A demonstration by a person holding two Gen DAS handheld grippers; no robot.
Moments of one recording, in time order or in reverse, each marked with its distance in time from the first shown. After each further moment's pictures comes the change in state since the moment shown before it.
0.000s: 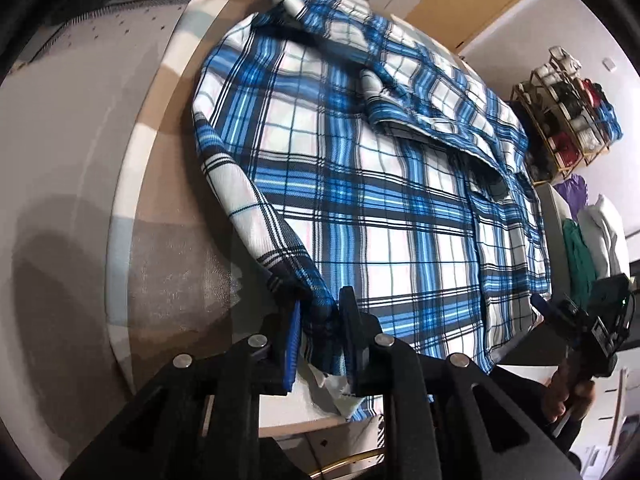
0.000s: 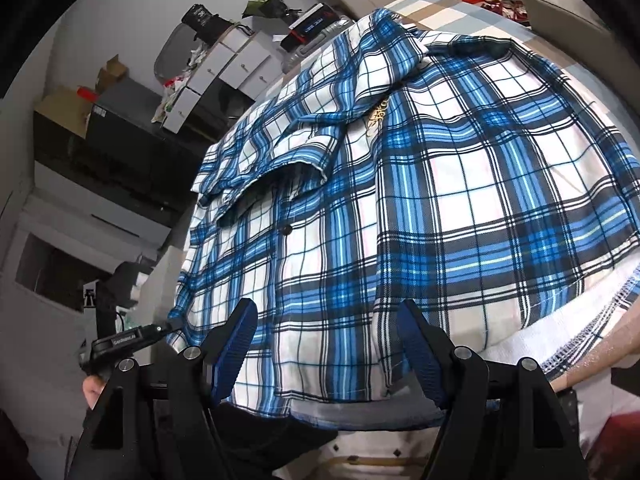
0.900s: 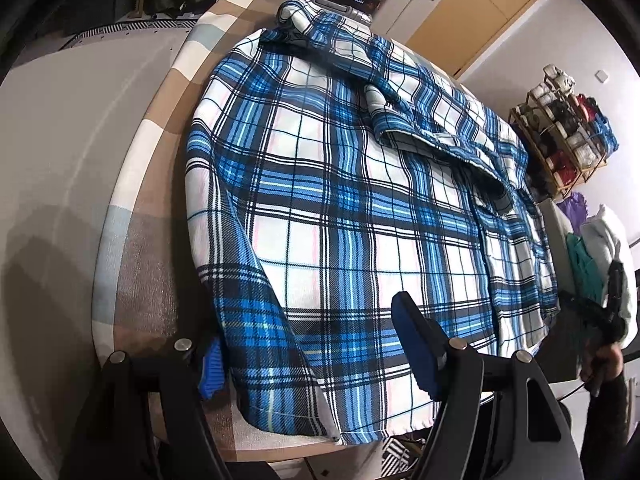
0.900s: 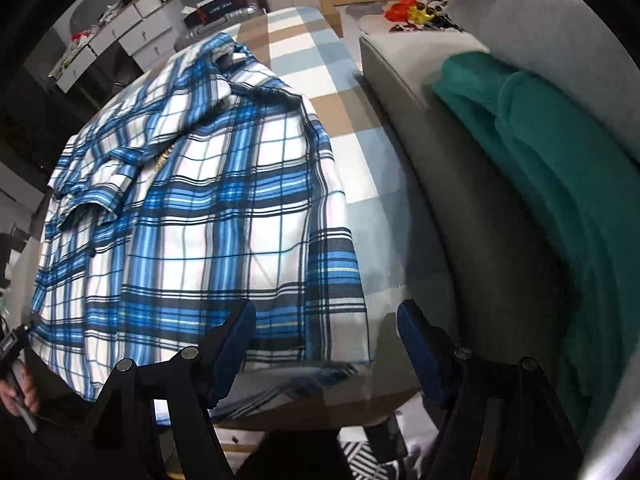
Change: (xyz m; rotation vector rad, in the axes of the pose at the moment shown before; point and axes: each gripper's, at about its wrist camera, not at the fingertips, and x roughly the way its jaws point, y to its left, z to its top) left arm 0.004 0.007 -0.016 -0.002 -0.144 -0.023; right arm -0.042 -0.093 0.063 -0.099 0.104 -0.531
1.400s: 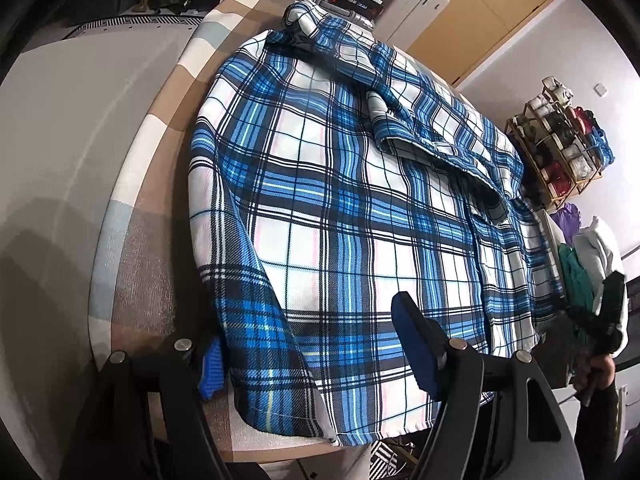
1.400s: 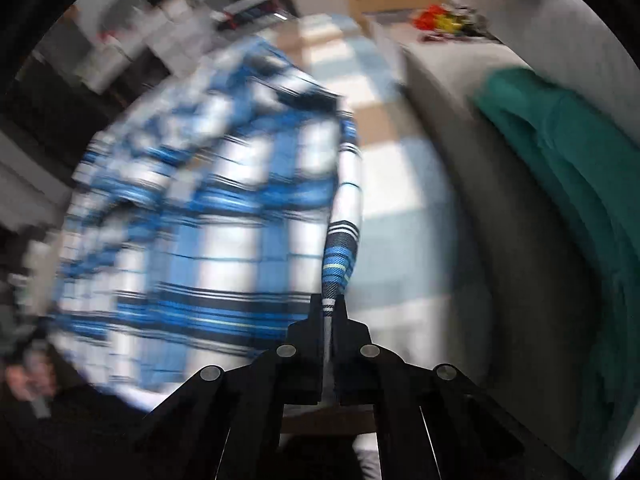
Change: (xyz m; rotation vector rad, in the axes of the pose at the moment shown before) left arm -0.002 0.004 0.000 -0.021 -0.011 -0.020; right arm -0.033 0.008 -0.006 -0.016 -0.080 0.281
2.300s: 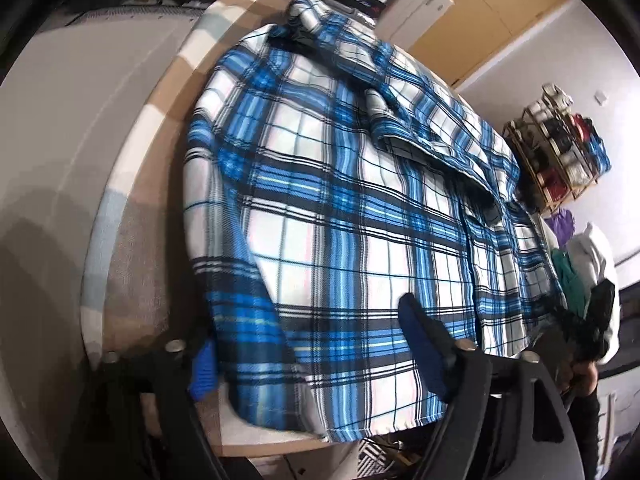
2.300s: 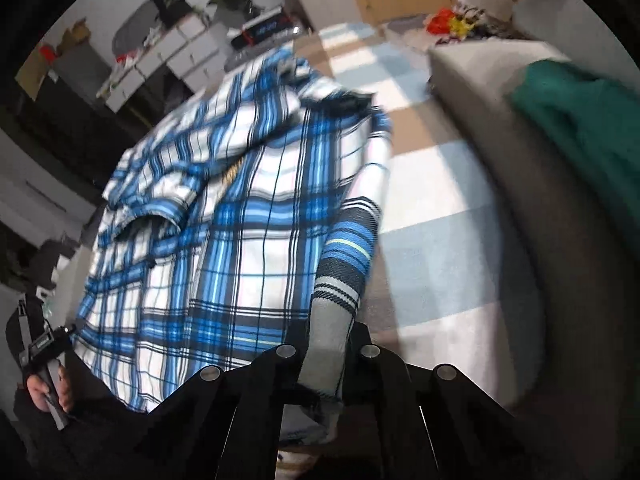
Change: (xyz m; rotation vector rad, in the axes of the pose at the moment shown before) left arm 0.001 0.005 0.003 -0.045 0.015 -0.016; right arm 0.008 0.002 -0.007 -0.005 -0.058 -0.042
